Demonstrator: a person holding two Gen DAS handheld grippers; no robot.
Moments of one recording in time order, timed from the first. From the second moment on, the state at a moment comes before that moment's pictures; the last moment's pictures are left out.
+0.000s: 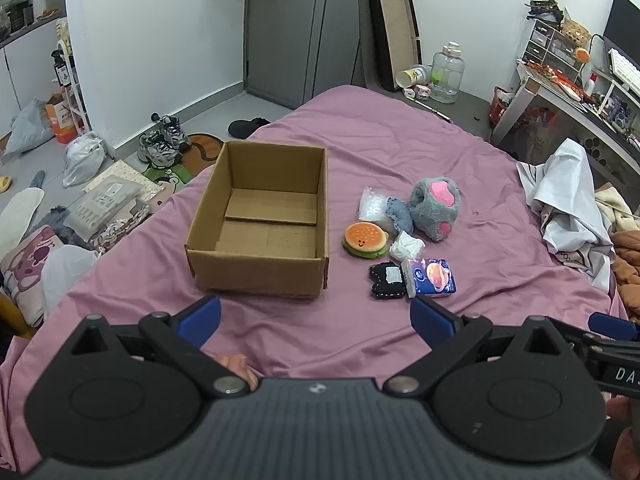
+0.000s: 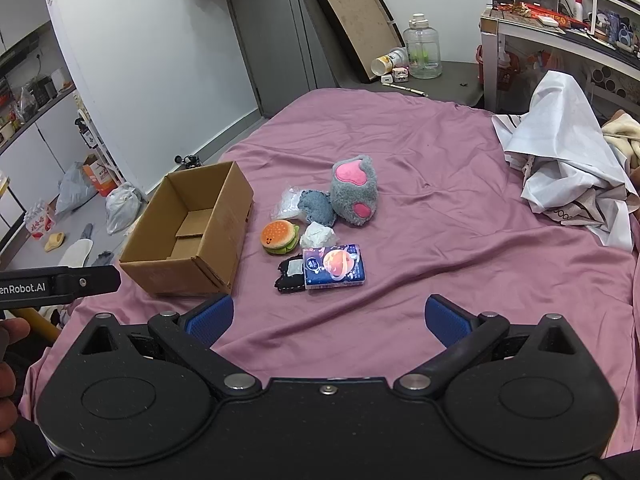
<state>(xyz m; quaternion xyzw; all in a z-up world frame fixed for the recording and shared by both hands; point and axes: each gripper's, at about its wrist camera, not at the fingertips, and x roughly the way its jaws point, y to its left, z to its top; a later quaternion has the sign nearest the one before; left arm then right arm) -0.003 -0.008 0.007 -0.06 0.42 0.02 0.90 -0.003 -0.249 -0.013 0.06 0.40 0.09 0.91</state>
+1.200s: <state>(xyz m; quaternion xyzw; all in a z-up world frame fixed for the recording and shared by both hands) -0.004 -0.010 0.007 -0.06 0.42 0.01 0.91 0.001 -0.249 -0.014 0.06 0.40 0.09 0.91</state>
